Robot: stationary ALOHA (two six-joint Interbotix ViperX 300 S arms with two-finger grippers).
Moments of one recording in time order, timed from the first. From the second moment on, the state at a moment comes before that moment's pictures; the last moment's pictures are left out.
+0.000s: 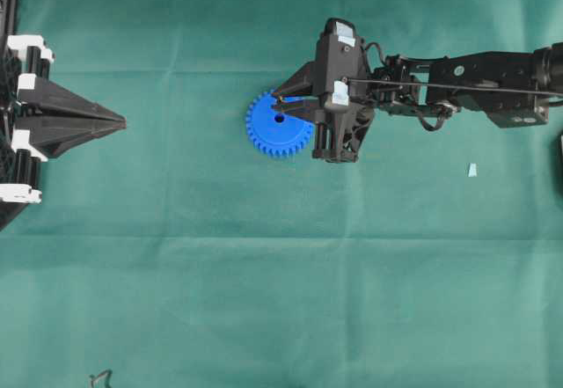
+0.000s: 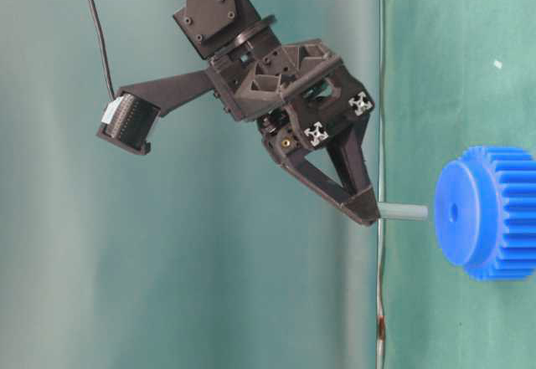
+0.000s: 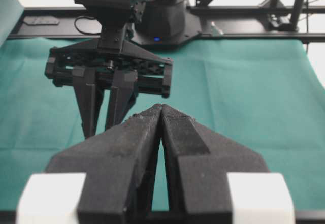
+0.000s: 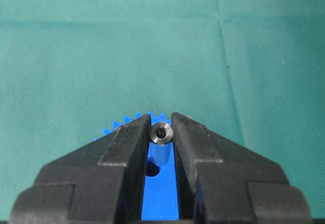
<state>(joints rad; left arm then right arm) -0.02 -0.97 1.16 0.02 -0.23 0.00 -0.15 0.10 0.59 0.10 -0.13 0.00</state>
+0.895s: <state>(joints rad) -0.02 -0.97 1.16 0.02 -0.23 0.00 -0.14 0.16 0.58 0.10 -0.15 0.01</state>
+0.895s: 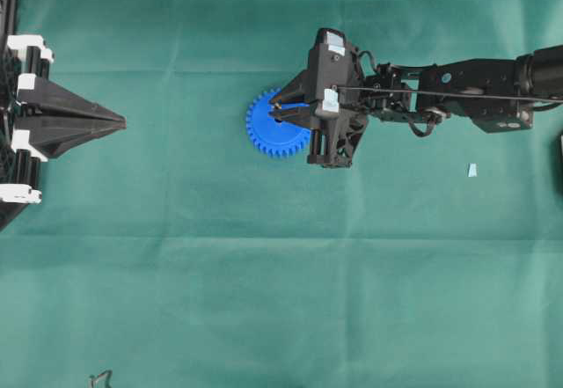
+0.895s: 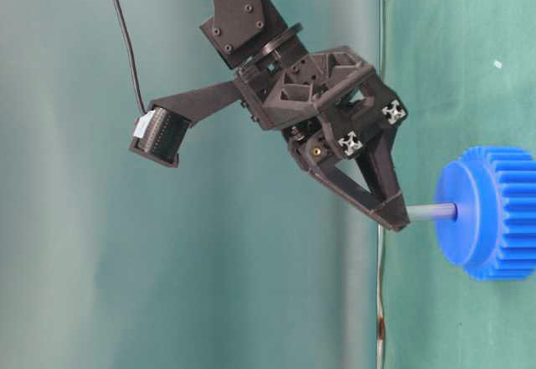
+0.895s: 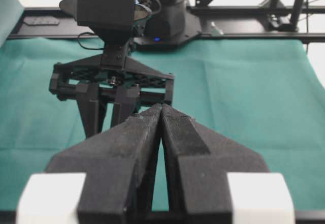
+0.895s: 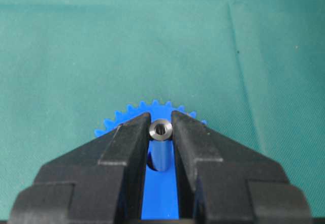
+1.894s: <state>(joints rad) -0.02 -0.97 1.16 0.02 -0.23 0.00 -0.12 0.17 0.58 0.10 -0.18 0.01</state>
